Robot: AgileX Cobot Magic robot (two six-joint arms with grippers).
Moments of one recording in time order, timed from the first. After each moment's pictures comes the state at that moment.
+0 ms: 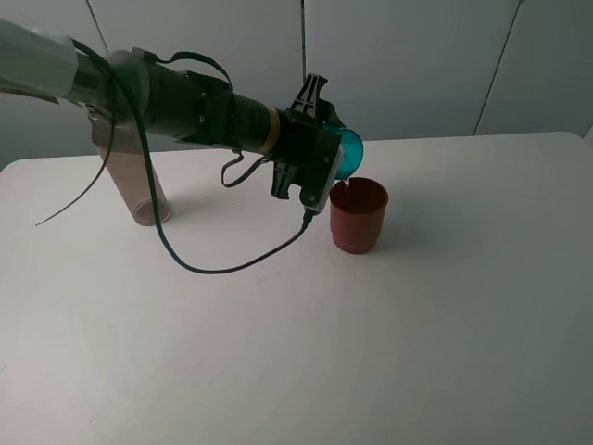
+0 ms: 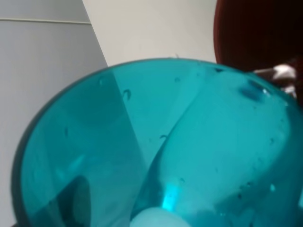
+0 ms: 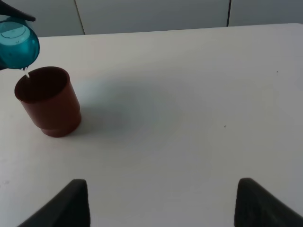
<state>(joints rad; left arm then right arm) -0.60 2.17 -1.45 1.33 -0.22 0.24 -0.01 0.00 -0.50 0.09 1.10 -0.01</state>
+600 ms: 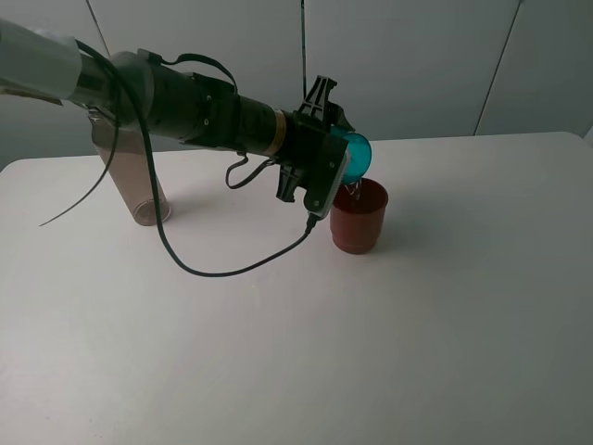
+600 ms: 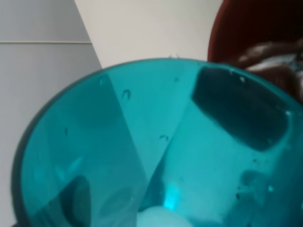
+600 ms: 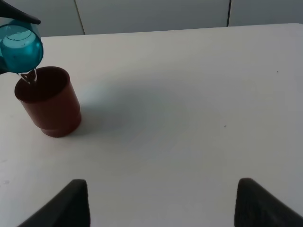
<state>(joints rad) -0.62 2.17 -1.45 1.35 -0.24 0.24 -0.01 0.00 -0.50 0.09 1.10 -0.01</state>
